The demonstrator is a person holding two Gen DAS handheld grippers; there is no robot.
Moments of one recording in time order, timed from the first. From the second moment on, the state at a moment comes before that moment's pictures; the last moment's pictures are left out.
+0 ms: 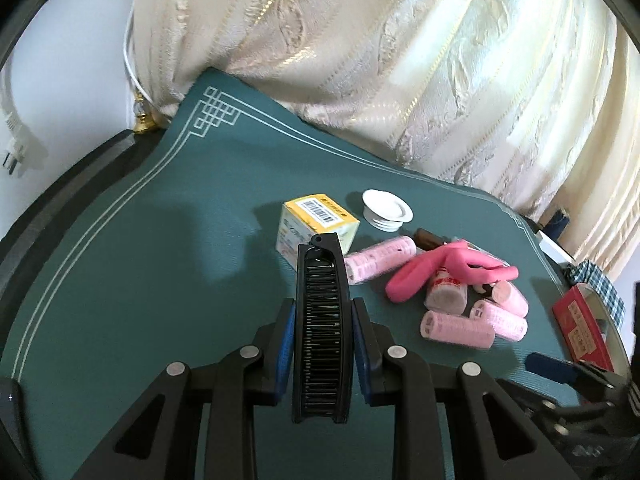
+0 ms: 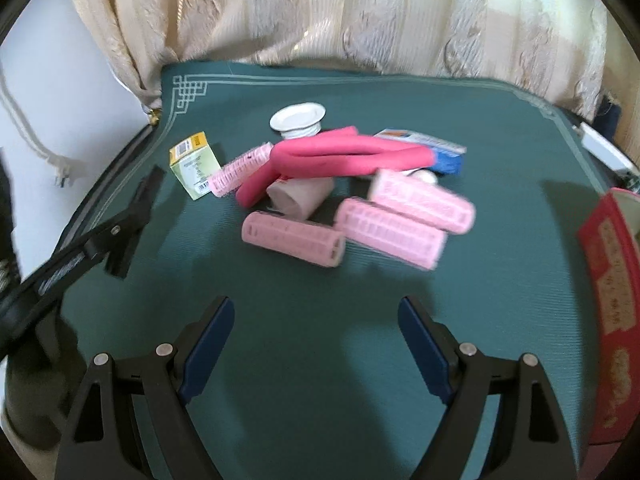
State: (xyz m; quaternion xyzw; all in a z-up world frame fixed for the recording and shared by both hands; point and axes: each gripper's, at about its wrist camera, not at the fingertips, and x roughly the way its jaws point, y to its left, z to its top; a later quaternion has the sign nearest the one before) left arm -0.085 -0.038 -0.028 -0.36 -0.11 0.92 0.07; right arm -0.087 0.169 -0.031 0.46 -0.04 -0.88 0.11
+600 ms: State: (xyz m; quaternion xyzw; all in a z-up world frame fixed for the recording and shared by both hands) left arm -0.077 -0.048 -0.026 -0.35 -0.15 0.92 0.10; right arm -0.136 0.127 -0.054 0.47 -0.02 -0.88 0.01
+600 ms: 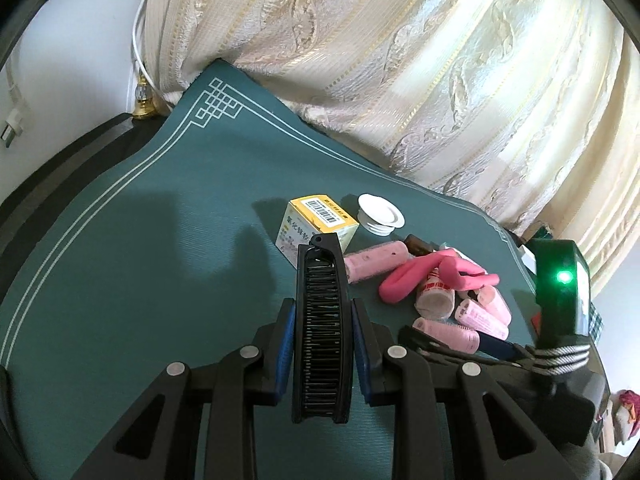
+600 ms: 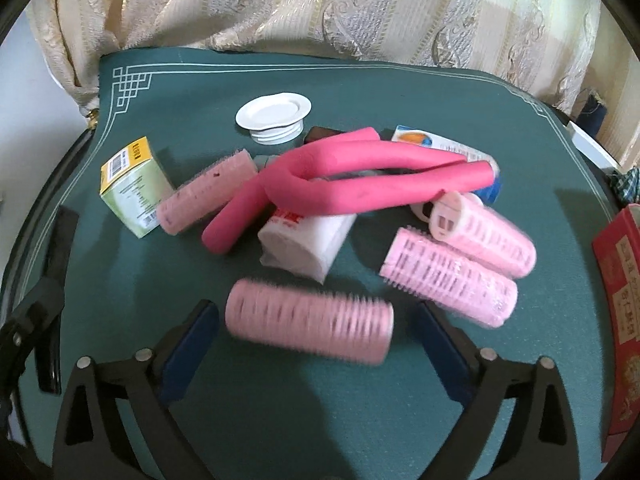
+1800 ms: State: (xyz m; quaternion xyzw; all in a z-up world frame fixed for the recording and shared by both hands) left arm -0.076 -0.015 -0.032 -0.37 -0.11 0.91 0.13; right arm -0.048 0.200 -0.010 0.38 -0.04 -0.92 0.02
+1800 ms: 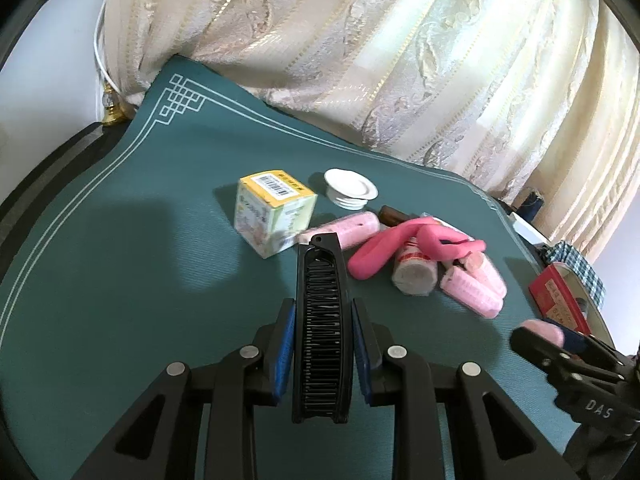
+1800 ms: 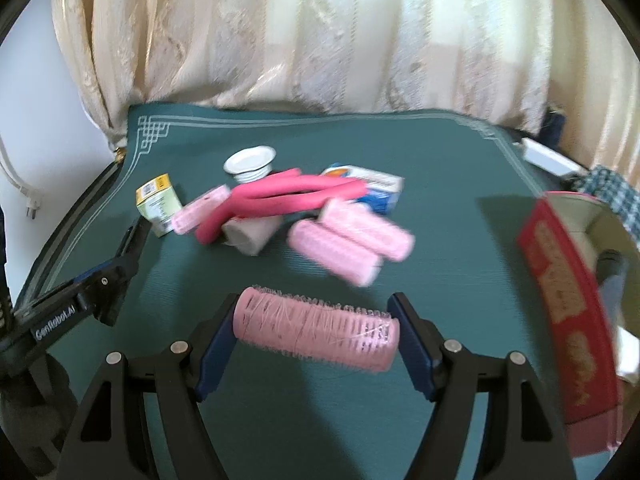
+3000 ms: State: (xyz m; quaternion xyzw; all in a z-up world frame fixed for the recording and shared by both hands) left arm -0.002 0.310 0.047 -0.34 0.02 0.84 0.42; right arm 0.077 0.481 0.020 0.29 -0.12 -0.93 -0.18
